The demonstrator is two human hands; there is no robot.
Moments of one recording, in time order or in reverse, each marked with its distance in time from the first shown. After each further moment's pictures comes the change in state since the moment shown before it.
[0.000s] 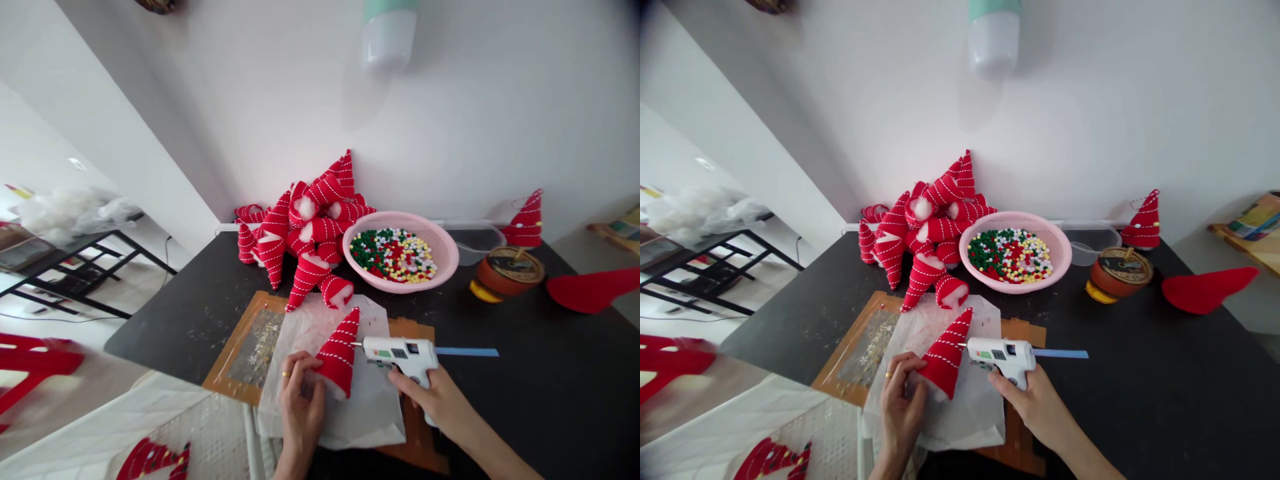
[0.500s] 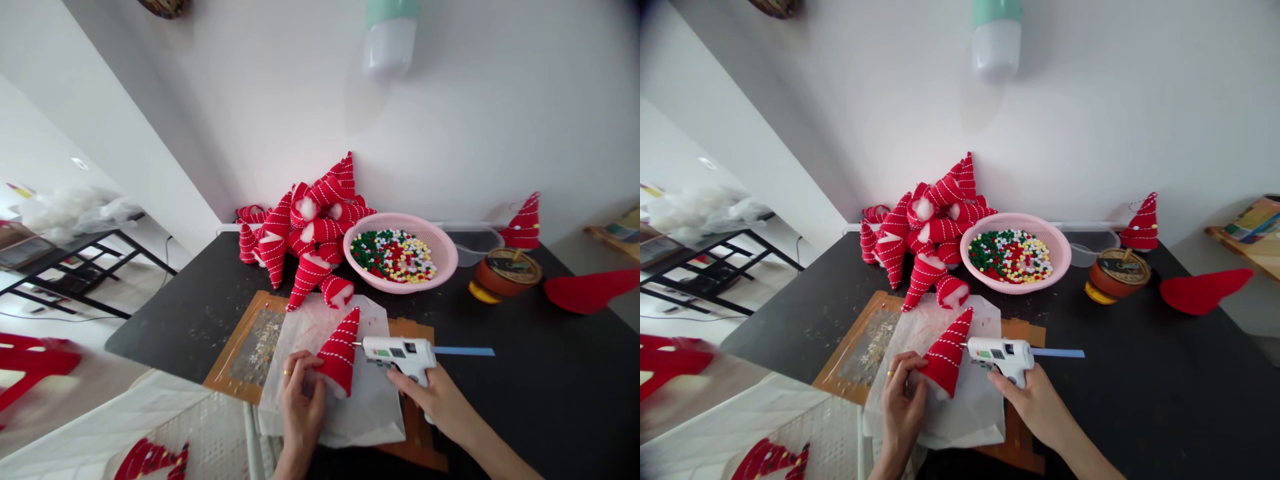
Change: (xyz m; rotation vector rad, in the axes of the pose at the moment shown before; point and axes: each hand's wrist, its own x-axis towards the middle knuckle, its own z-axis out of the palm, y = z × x) left_hand 0.000 -0.001 0.000 -0.027 -0.013 0.002; right_hand -0.001 -0.004 0.001 0.007 0.010 -0.088
